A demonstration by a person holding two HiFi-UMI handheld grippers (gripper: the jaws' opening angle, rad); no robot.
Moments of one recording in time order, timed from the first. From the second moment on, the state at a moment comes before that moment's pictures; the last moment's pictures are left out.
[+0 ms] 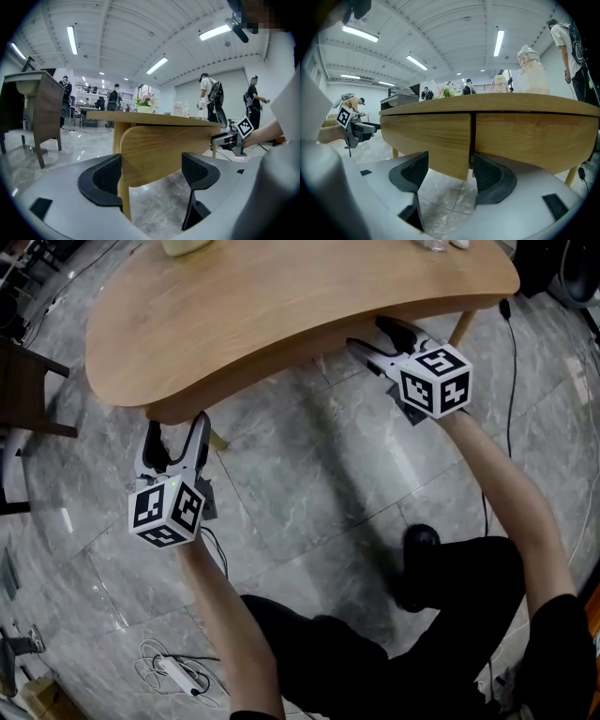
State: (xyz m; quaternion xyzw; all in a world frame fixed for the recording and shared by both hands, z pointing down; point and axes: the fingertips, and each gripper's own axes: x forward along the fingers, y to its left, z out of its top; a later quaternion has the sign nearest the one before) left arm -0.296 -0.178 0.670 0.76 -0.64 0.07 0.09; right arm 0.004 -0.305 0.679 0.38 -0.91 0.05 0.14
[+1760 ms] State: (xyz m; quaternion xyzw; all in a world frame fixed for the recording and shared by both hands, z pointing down) left arm -0.266 -0.079 0.677 0.78 -0.61 0.12 0.07; right arm 0.063 -0.223 0.689 0.32 -0.92 0.02 0.23
